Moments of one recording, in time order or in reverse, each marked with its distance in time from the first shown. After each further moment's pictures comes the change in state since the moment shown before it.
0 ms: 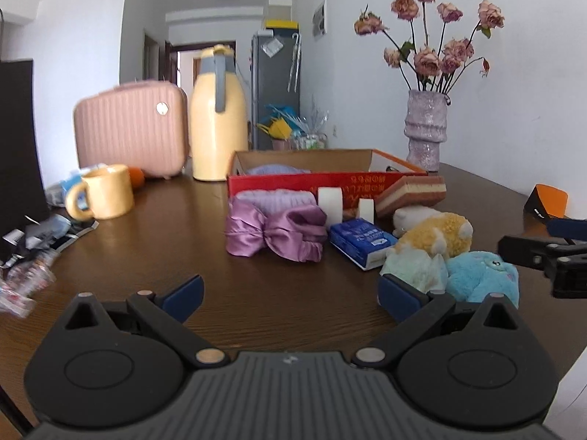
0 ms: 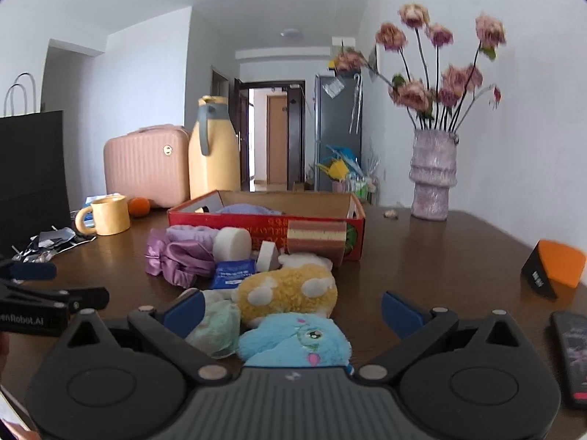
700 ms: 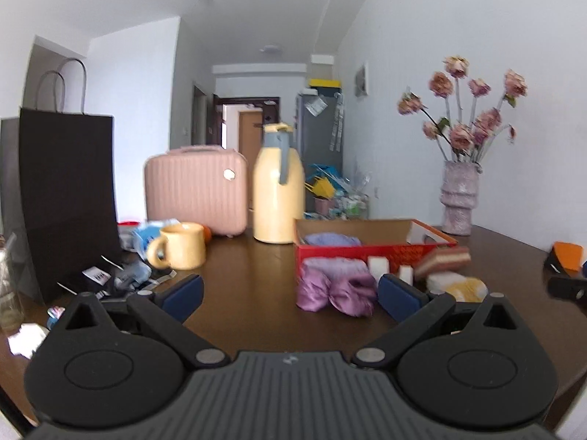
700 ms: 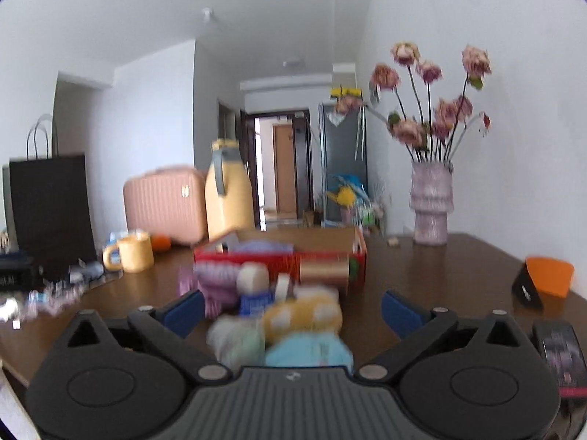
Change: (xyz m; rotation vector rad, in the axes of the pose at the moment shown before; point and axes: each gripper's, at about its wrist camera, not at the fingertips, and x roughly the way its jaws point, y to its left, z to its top) left arm -0.091 0.033 0.024 -0.051 -0.190 0.145; right arm -0.073 0.002 0.008 0.021 -0.094 0.027
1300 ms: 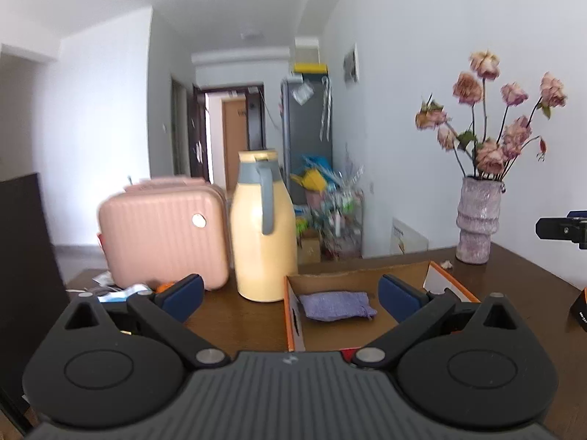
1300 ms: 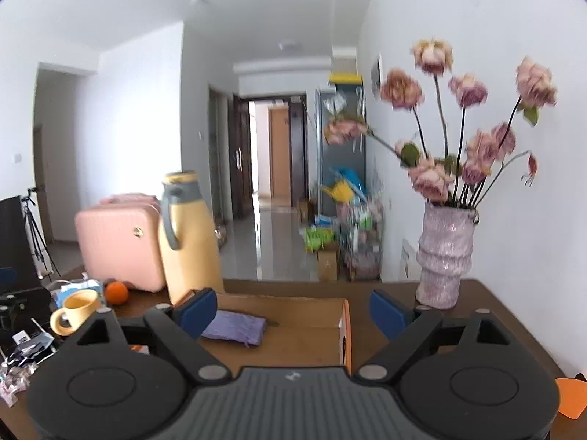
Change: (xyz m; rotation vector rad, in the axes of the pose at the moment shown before) left arm 0.175 -0.012 0.141 0.050 0.093 -0.050; right arm 0.171 -0.047 0.185 -0.015 0.034 -0.004
